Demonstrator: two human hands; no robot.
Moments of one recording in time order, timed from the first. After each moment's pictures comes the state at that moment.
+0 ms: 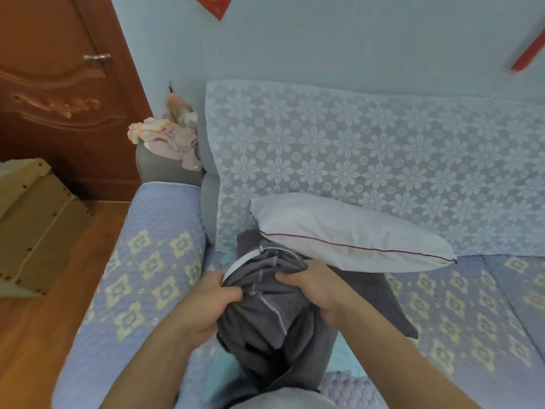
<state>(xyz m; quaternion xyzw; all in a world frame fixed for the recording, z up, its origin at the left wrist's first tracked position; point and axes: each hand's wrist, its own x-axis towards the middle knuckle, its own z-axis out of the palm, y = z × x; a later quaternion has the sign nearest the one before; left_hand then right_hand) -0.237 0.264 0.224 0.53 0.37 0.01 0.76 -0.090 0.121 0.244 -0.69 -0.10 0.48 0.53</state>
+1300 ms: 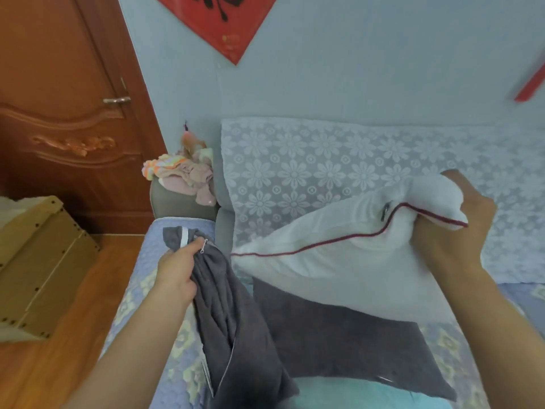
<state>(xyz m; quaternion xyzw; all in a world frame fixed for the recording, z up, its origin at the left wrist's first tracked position) -0.200 0.442 0.228 0.34 0.53 0.23 0.74 0.005 0.137 0.366 -0.86 -0.22 -0.22 0.41</state>
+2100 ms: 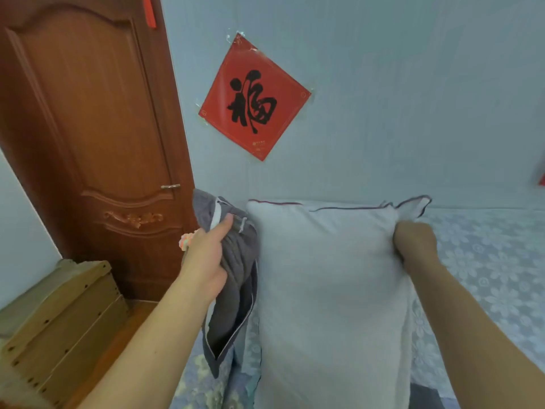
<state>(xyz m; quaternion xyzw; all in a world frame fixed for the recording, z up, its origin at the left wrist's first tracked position) -0.128 0.406 0.394 0.46 0.27 0.40 0.75 0.128 0.192 0.405 -0.82 -0.01 0.04 0.57</state>
